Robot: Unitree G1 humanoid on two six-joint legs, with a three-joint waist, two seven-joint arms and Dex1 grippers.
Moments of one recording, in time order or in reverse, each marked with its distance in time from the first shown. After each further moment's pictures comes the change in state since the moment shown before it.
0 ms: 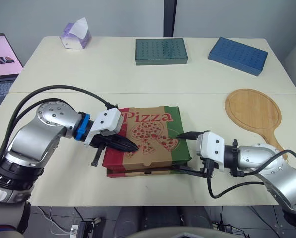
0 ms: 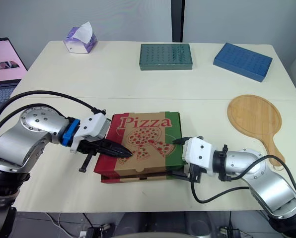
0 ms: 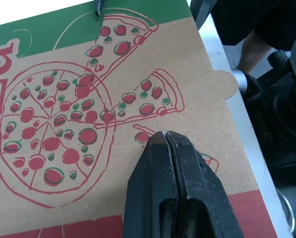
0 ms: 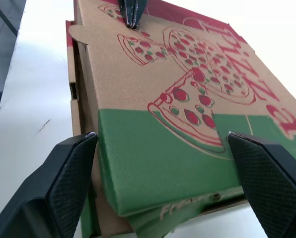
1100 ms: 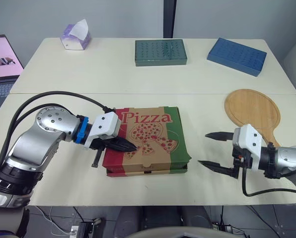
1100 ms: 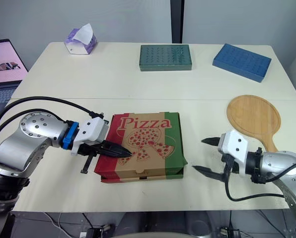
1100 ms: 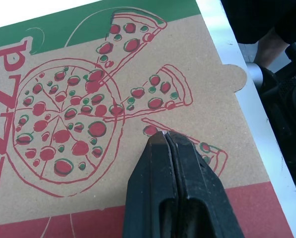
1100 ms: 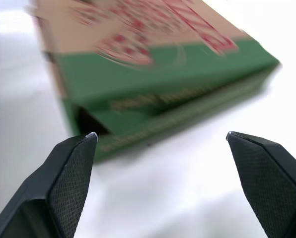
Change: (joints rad) left arm 0.045 0.000 0.011 0.026 0.019 -0.100 0.041; right arm 0.147 -0.077 -0.323 0.106 0.189 0.058 0.088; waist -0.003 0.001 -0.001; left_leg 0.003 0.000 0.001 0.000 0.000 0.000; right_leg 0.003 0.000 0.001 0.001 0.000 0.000
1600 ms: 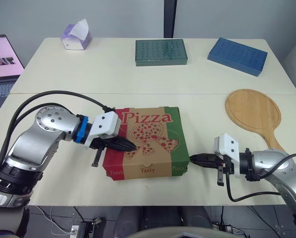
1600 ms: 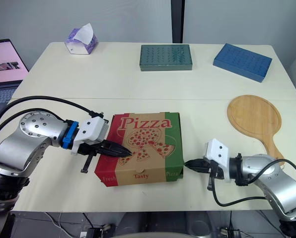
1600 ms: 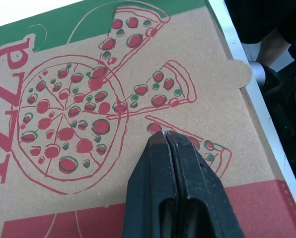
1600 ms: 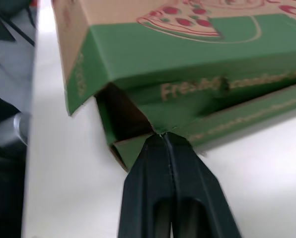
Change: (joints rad) left arm -0.002 0.000 0.000 -0.001 0.002 0.005 0.004; right arm -0.019 0.054 0.173 0.041 0.008 -0.030 0.073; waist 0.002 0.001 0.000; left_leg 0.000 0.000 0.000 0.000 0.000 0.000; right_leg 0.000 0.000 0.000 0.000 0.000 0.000
